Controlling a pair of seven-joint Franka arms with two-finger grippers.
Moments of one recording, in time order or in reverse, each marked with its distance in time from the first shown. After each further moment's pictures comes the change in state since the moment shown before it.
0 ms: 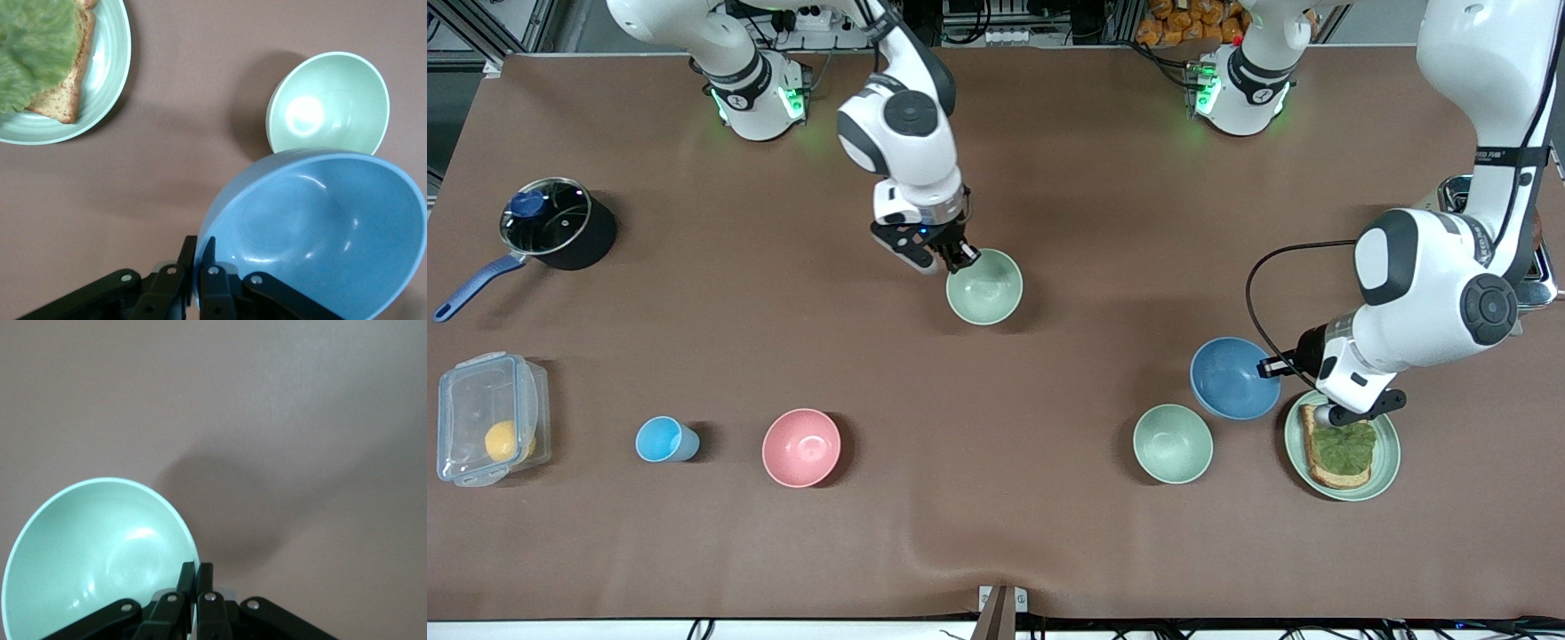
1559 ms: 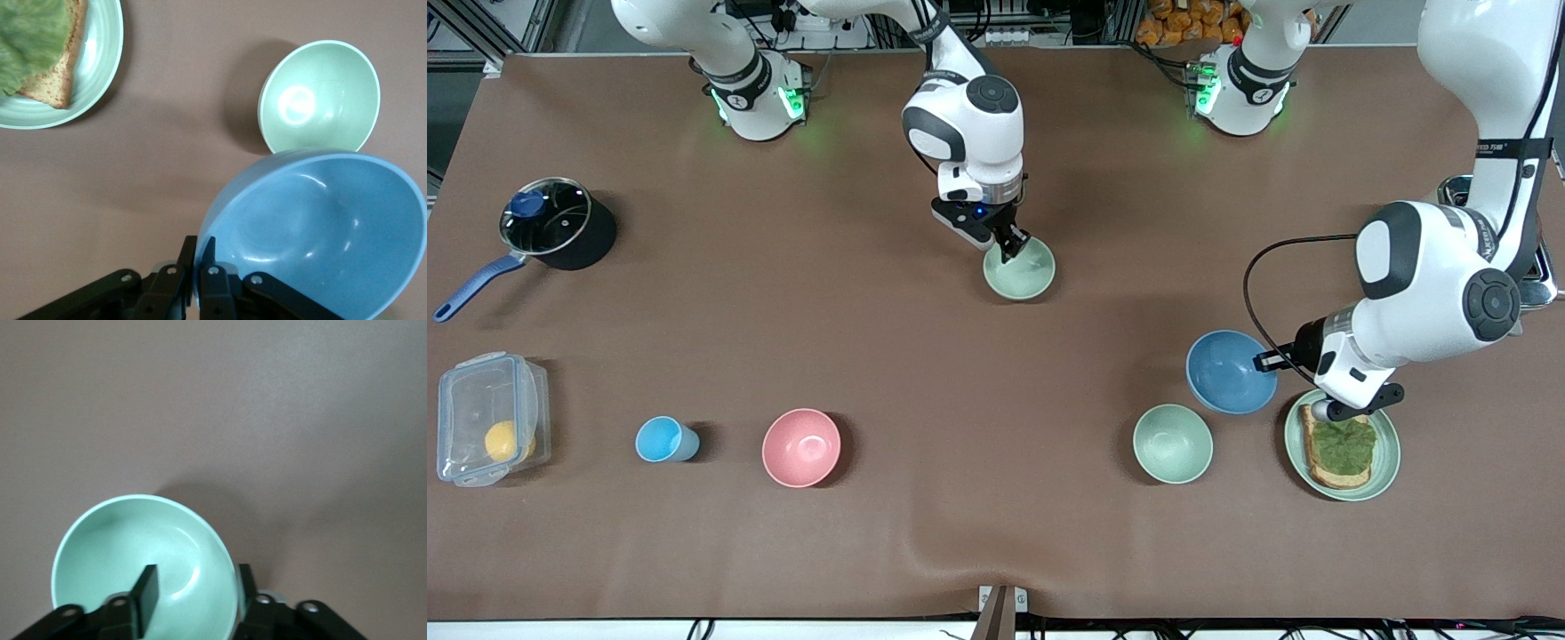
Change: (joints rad) left arm -0.008 -0.008 -0.007 0.002 -0.011 -0.026 -0.022; right arm 0.138 0.129 -0.014 0.119 -0.103 -0.008 0.245
